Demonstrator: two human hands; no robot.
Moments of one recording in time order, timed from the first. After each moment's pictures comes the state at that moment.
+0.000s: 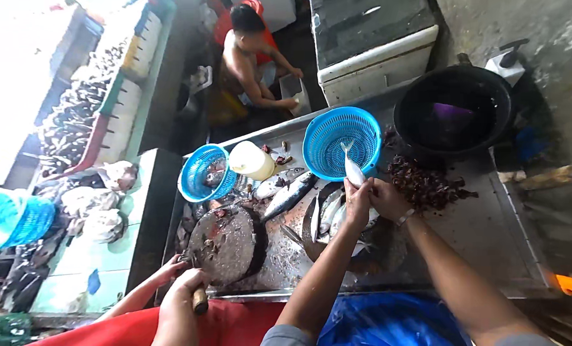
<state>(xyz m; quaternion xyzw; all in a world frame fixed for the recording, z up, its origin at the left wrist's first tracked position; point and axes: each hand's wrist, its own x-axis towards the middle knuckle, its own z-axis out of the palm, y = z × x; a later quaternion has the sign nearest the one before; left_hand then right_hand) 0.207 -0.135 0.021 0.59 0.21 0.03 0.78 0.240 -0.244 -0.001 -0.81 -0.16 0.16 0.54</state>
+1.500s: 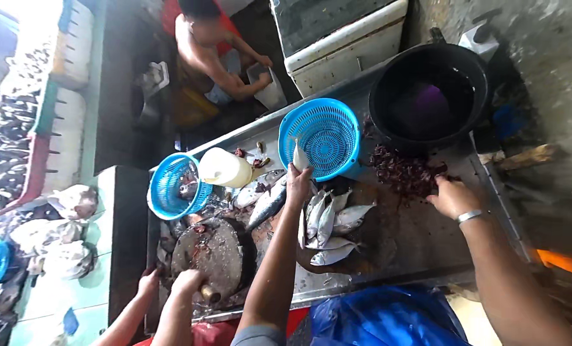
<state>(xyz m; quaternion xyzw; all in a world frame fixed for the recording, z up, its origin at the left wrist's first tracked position) 0.269 -0.016 0.038 0.79 0.21 -0.02 0.57 0.234 -0.399 0.020 -0.94 0.09 0.25 0.24</state>
